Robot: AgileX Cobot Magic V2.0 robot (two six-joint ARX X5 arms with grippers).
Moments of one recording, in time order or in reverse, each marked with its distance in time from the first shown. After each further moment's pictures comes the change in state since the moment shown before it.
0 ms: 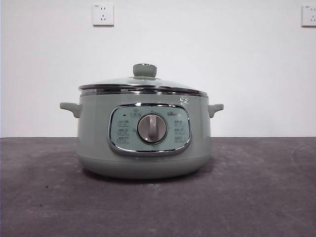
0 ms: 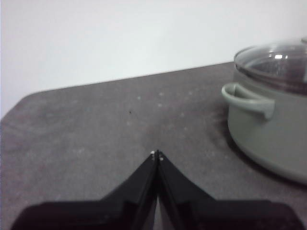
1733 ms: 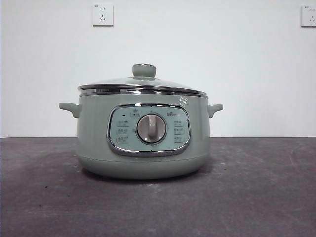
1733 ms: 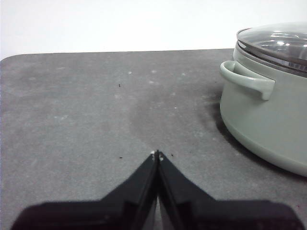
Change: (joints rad) left arm 0.000 -0.023 -0.055 -0.033 0.012 -0.112; right arm -0.307 -0.261 -0.065 0.315 -0.055 -0.028
